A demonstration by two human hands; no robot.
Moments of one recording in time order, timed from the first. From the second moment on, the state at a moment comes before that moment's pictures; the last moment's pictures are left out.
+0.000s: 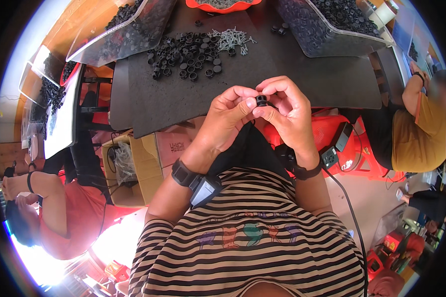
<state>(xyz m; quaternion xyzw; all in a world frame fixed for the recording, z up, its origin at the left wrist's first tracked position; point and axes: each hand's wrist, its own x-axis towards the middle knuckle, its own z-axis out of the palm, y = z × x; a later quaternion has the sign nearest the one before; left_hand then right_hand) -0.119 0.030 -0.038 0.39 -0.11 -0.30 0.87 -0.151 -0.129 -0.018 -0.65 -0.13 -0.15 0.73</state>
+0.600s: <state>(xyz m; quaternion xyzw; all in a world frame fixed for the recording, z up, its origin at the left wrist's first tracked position) -0.116 0.034 -0.031 0.39 -0.09 -0.31 0.86 -0.150 -0.128 -0.024 -0.67 -0.14 -0.18 0.71</state>
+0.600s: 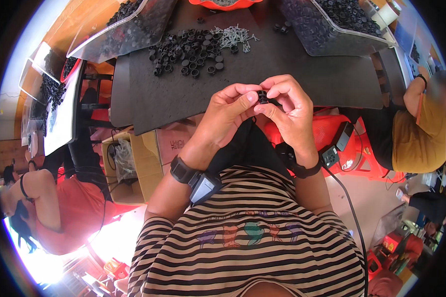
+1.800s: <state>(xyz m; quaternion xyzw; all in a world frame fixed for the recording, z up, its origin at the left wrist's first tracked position) -0.119 0.028 -0.035 0.40 -0.06 -0.27 0.87 -0.152 -0.121 -0.025 -0.71 -0.11 -0.24 0.65</state>
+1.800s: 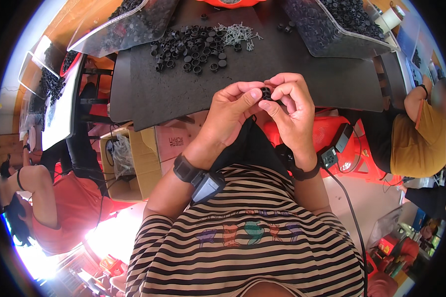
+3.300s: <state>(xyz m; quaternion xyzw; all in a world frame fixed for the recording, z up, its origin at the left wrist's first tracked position) -0.121 0.026 -0.034 0.43 -0.08 -0.27 0.86 -0.151 -0.118 -0.029 -0.66 -0.10 -0.22 0.71</state>
